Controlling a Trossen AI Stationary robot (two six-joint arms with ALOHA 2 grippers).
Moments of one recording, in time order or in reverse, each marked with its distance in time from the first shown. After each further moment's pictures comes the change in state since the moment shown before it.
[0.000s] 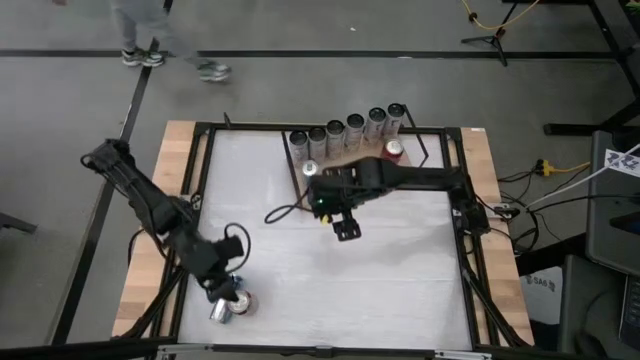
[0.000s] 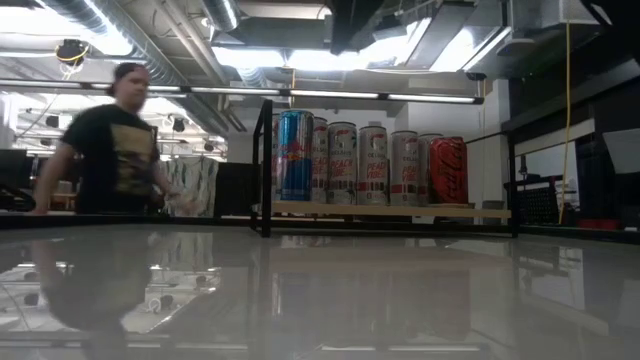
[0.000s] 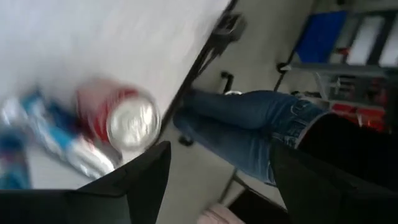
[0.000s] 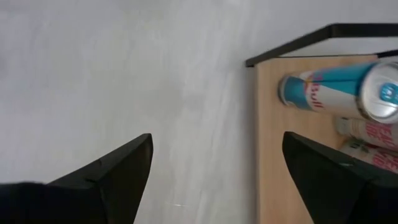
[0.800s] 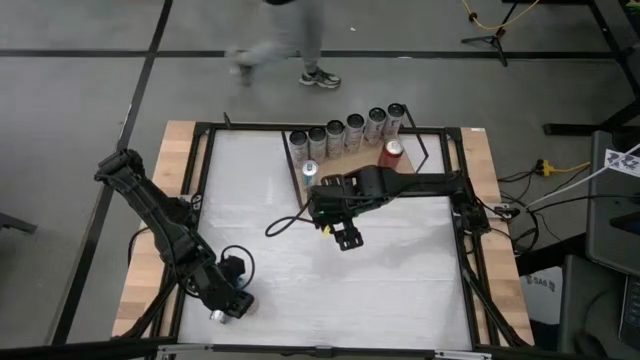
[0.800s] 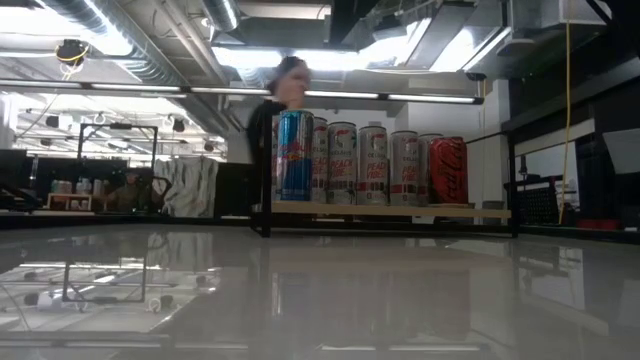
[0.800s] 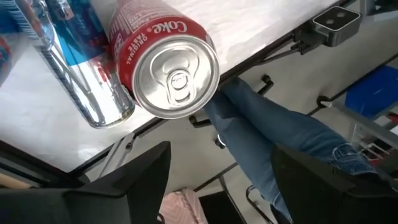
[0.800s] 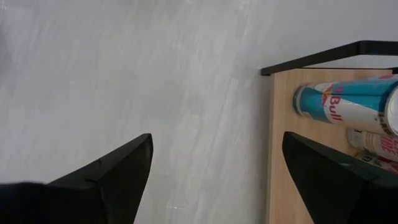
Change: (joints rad) left arm -0.082 0.210 -0.001 -0.003 0.053 -0.500; right arm 0.047 0.002 0.000 0.008 -0.009 0.000
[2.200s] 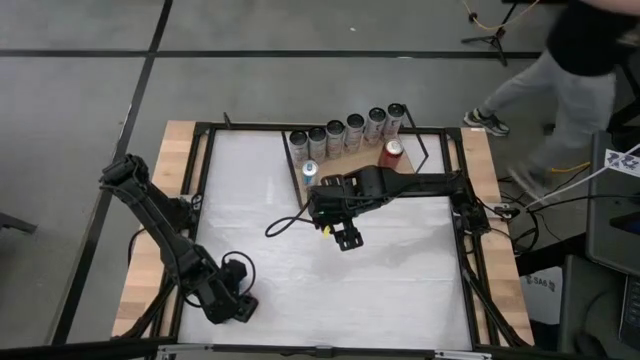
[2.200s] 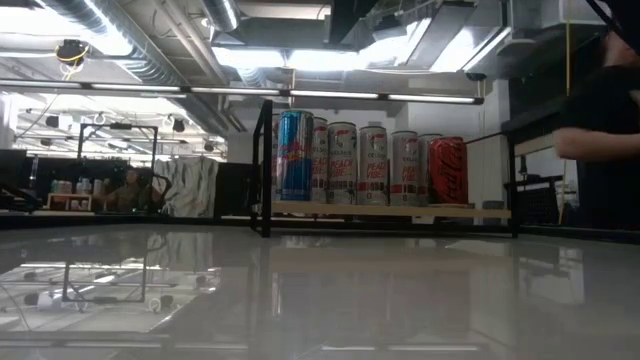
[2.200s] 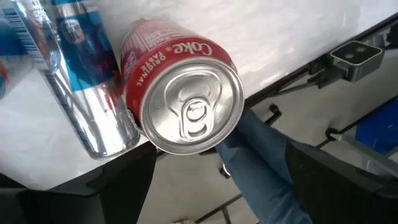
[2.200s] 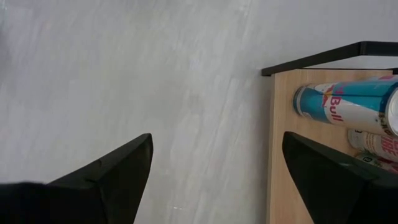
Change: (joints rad) left arm -0.041 0.086 -0.001 0.001 -0.126 -0.061; right arm 0.000 0.000 0.000 0.002 -0.001 0.000
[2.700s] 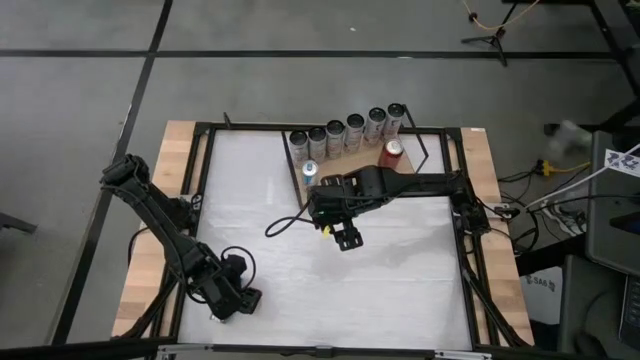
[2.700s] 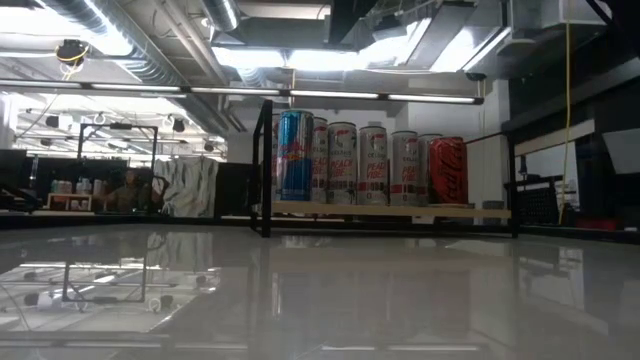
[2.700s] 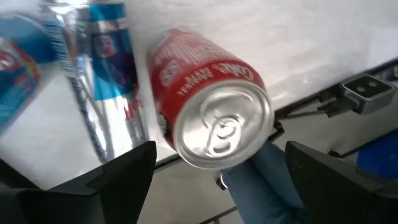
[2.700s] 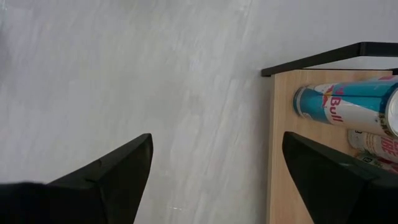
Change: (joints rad) left arm 0.029 0.005 0.000 -0.055 0.004 -0.073; right arm 0.000 0.000 0.000 0.002 0.000 0.000
